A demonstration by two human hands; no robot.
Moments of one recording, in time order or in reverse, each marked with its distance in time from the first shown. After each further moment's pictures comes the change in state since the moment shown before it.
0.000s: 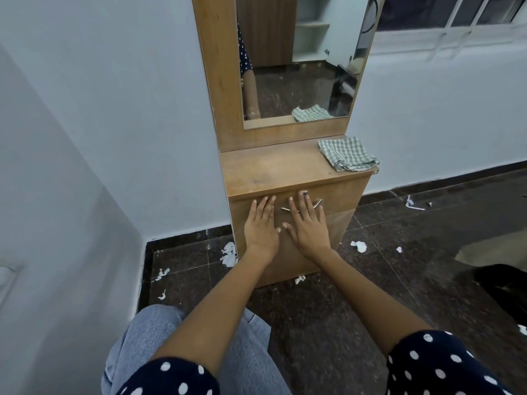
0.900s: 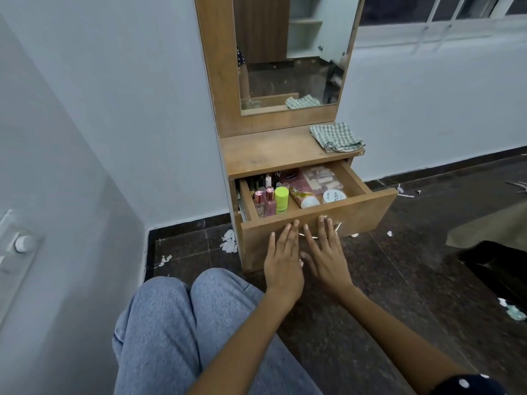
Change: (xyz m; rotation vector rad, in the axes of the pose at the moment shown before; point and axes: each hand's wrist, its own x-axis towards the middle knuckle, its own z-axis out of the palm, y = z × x) left_hand -0.137 0.067 -0.002 -0.352 0.122 0.044; right_hand -0.144 0.020 0.022 0.060 0.146 -0.079
